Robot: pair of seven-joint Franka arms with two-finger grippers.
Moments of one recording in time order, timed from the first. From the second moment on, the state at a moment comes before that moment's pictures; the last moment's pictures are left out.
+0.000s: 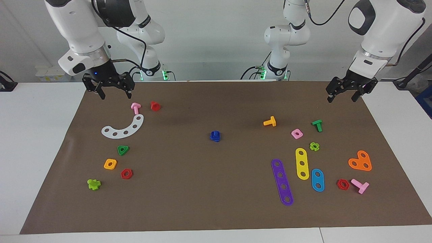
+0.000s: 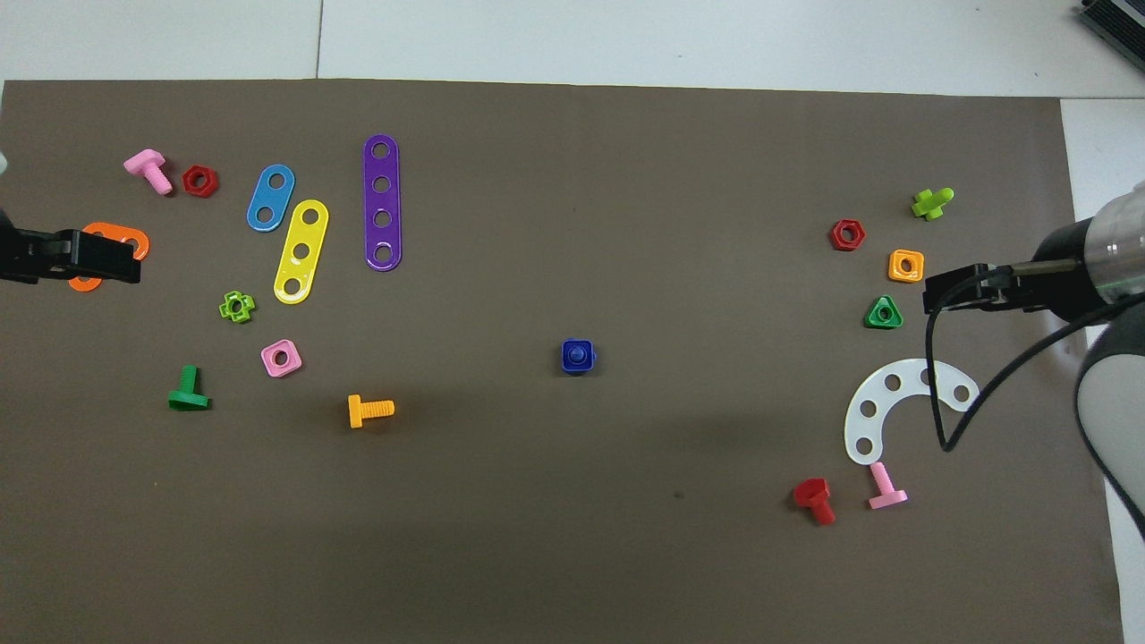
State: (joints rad) left arm -0.07 -0.01 0.07 -1.66 -0.01 1.70 0.04; right arm 0.08 -0.05 -0.02 -1.69 0.00 1.66 0.05
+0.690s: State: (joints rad) left arm -0.16 -0.03 0.04 -1.74 -0.01 1.78 0.03; right arm 0.08 -0.05 -0.02 -1.69 0.00 1.66 0.05
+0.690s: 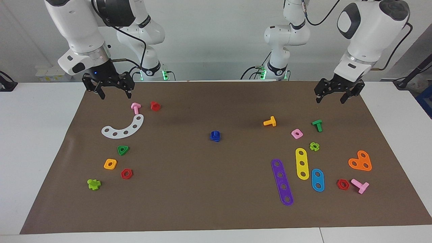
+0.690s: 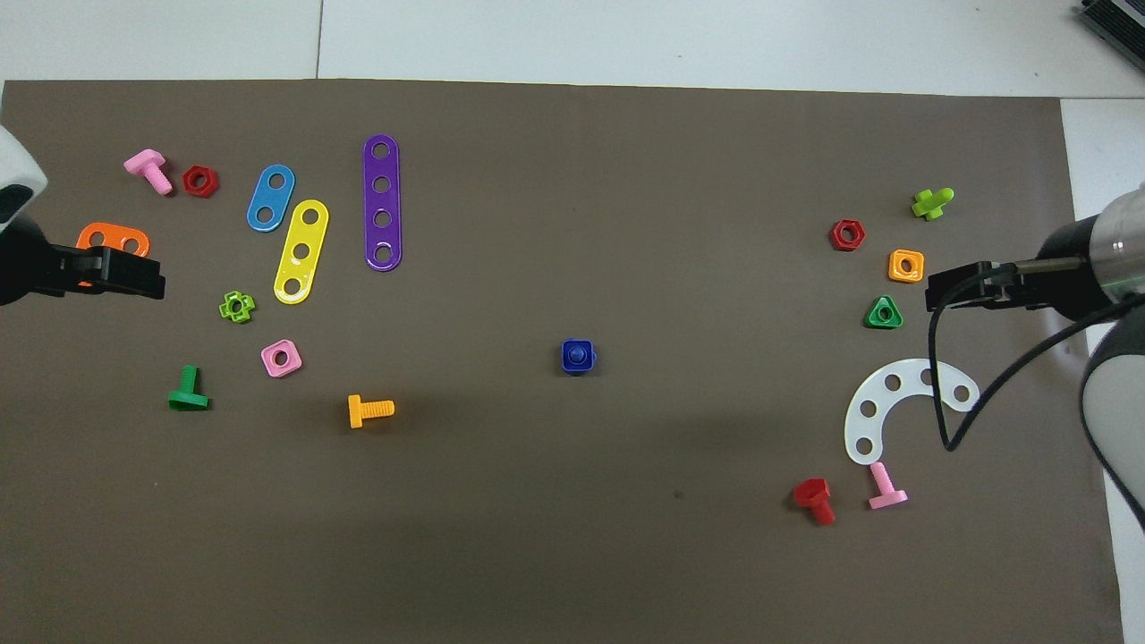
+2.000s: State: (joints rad) left arm -0.67 0.43 0.03 -1.58 -0.06 2.12 -0.41; right arm 0.07 -0.04 -0.02 -1.69 0.00 1.66 0.05
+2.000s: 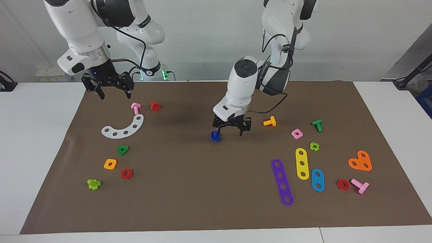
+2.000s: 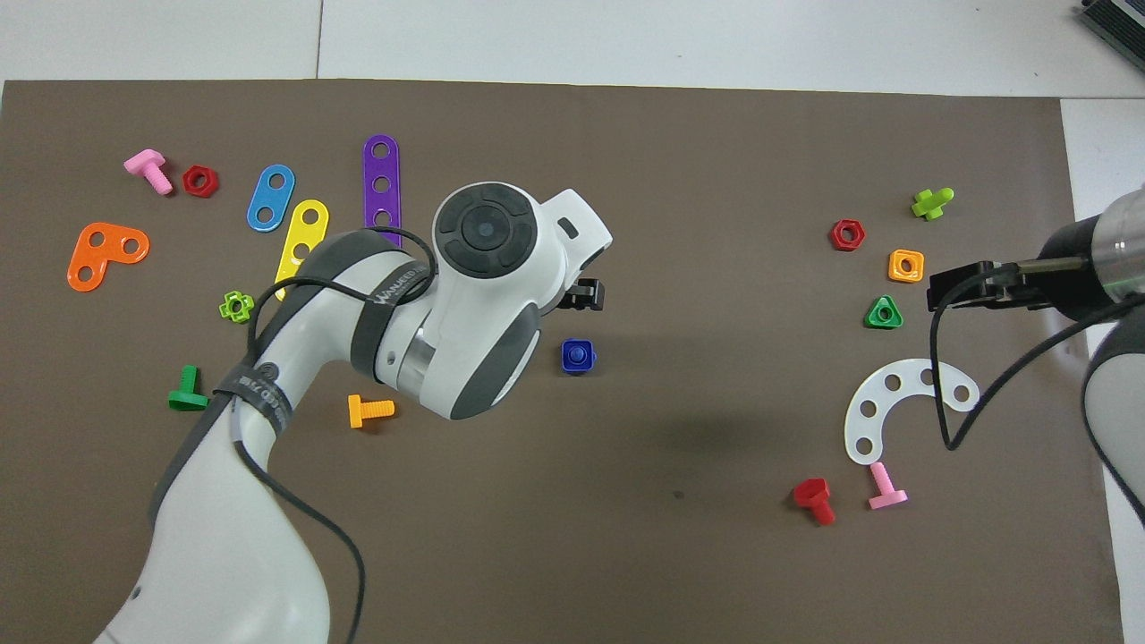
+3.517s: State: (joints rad) left arm -0.76 0.47 0.04 -1.75 -0.06 2.29 -0.41; right arm 0.07 -0.04 -0.02 -1.69 0.00 1.66 0.05
